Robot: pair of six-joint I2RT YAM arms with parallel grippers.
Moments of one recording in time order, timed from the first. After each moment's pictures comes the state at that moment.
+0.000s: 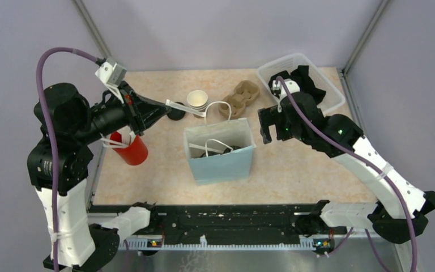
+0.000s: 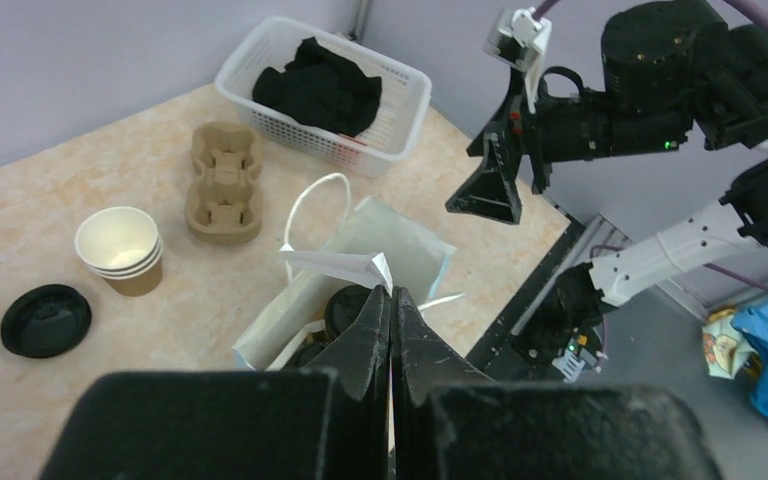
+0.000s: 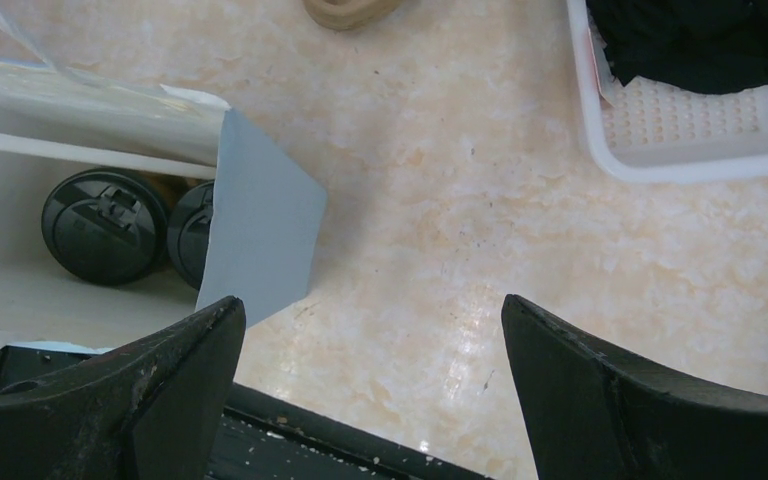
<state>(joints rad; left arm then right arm) -0.19 1.08 2.00 -1.05 0.68 -0.19 0.81 1.16 1.50 -1.04 0.35 0.29</state>
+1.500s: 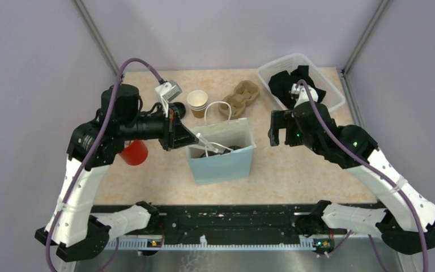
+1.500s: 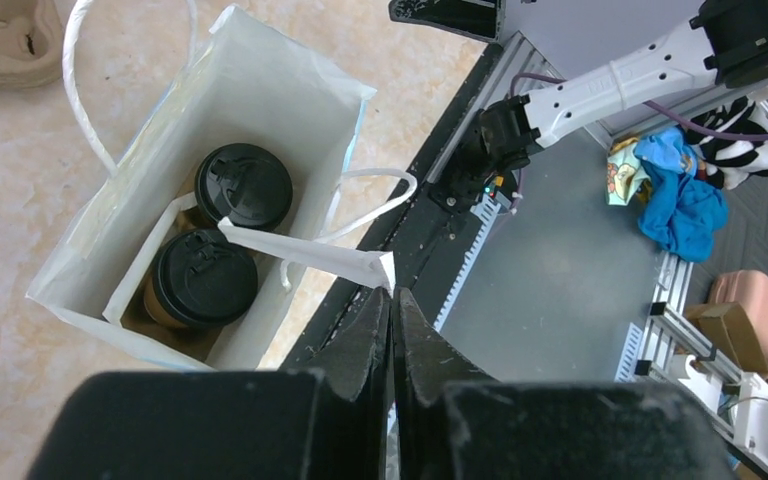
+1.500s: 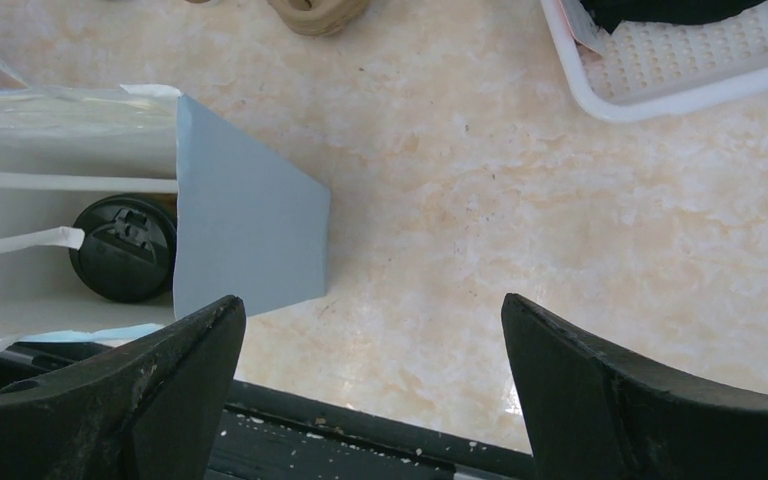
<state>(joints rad) -0.51 1.08 1.72 -1.13 0.66 -0.18 0.81 1.04 1.42 -1.06 0.42 0.47</state>
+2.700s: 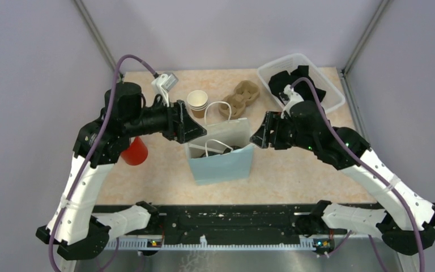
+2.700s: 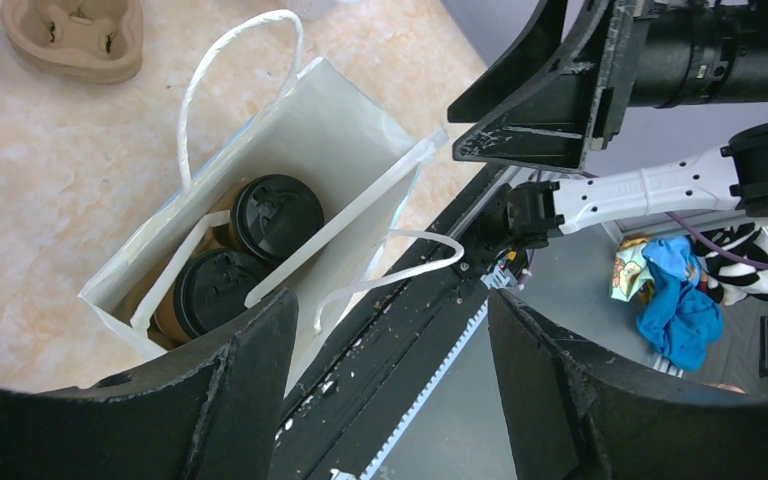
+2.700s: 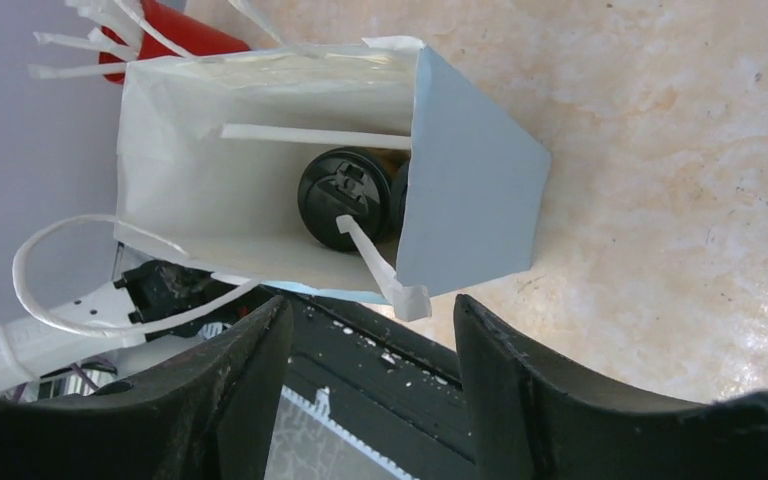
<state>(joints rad) -0.51 1.09 1.66 -1.00 0.50 -0.37 0.81 1.03 1.33 -0.88 0.05 0.68</state>
